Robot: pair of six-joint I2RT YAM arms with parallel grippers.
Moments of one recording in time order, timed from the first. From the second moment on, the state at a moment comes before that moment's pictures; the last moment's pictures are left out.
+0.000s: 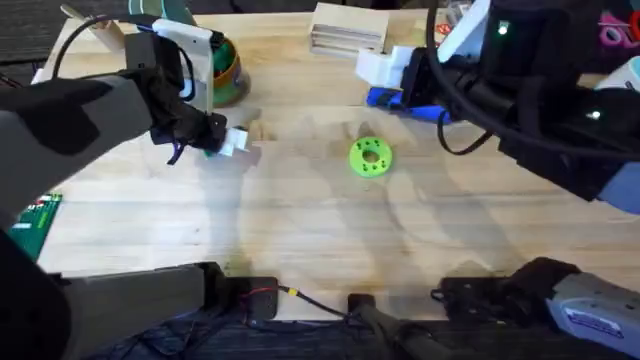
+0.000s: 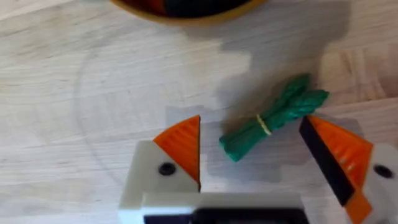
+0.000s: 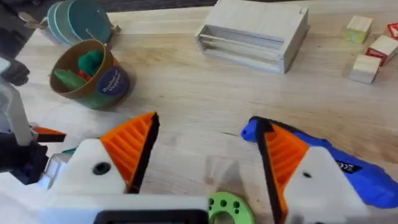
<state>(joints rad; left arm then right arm) 0.14 1.47 0.80 -0.51 -0.01 0.35 0.53 1.16 0.76 -0.02 0.08 0.40</state>
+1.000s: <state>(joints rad) 0.14 1.45 0.81 -0.56 0.09 0.36 0.53 1.16 0.76 -0.02 0.08 0.40</state>
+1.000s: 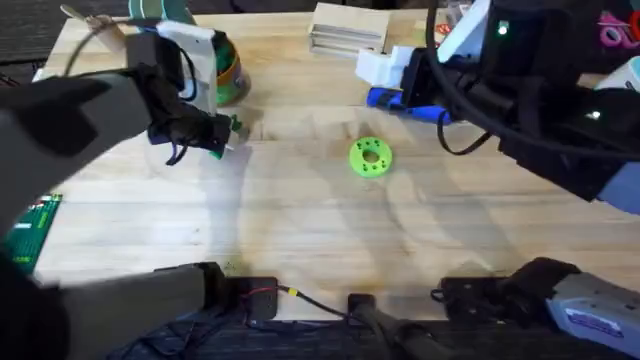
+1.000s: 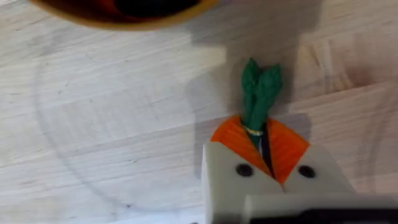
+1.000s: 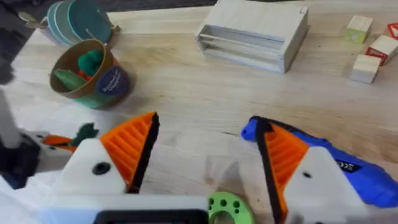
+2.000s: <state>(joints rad) 0.14 1.51 0.81 0.26 0.10 0.03 0.53 1.16 0.76 -0.02 0.08 0.40</state>
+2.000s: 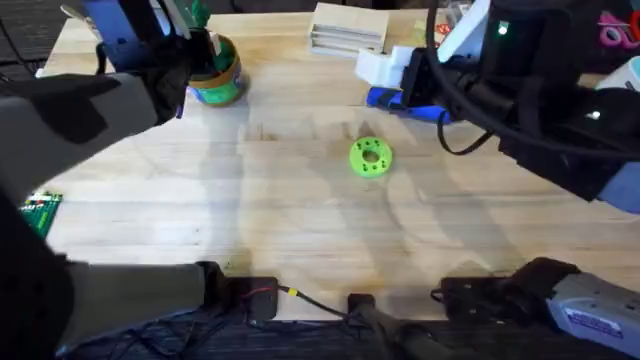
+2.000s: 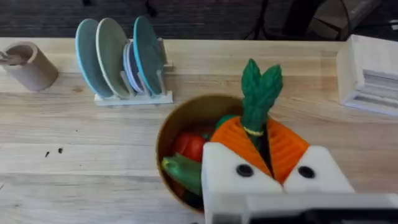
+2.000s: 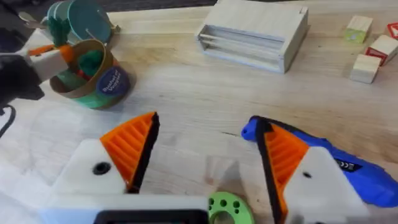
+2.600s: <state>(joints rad) 0.16 1.56 0.81 0.32 -0.01 0.00 0.53 1.16 0.76 -0.02 0.08 0.40</state>
